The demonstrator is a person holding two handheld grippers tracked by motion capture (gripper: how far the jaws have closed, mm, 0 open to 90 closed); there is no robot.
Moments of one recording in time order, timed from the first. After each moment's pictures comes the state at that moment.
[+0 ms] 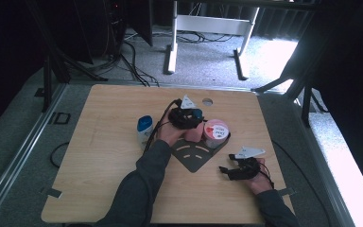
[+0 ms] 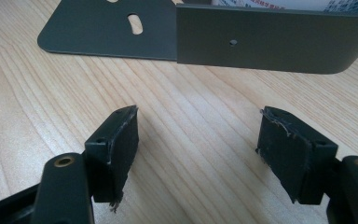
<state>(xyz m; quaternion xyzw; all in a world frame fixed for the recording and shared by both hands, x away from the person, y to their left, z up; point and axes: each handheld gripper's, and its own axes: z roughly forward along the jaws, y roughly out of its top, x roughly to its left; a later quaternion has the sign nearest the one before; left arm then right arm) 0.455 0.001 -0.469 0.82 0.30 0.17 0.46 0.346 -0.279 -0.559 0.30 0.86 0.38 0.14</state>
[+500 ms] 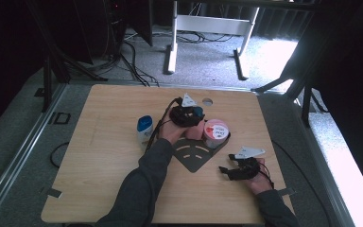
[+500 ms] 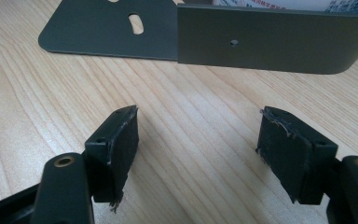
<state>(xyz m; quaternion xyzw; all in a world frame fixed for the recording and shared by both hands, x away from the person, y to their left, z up) 0.462 -0.001 -0.472 0.81 0.31 0.18 0.47 0.346 -0.278 -0.559 0.30 0.86 0.38 0.14</state>
